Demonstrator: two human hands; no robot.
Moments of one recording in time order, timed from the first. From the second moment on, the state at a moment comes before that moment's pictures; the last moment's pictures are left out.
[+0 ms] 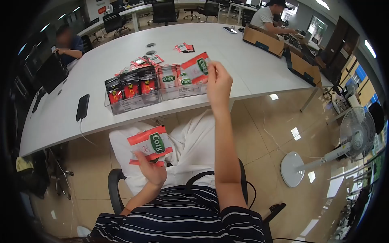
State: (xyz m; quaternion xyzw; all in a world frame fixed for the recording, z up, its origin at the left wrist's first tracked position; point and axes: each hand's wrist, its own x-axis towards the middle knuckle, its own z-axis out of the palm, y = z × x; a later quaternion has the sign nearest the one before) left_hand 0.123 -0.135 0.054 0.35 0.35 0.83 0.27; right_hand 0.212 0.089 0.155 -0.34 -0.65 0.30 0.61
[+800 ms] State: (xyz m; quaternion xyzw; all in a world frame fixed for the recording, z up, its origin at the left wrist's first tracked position) left_hand 0.104 -0.110 0.033 0.23 0.37 0.84 0.32; right_hand 0.122 0.167 0.142 -0.14 -0.96 -0.11 0.23
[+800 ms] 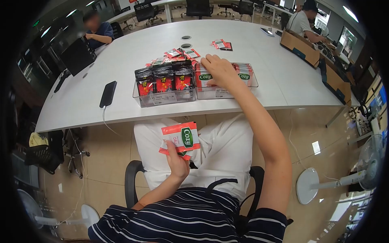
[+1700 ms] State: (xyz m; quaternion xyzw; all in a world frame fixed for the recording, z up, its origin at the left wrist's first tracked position) left_hand 0.032 -0.027 0.046 0.59 0.49 0.64 -0.04; right_hand 0.201 0.148 0.169 -0.27 -0.88 0.14 0.36
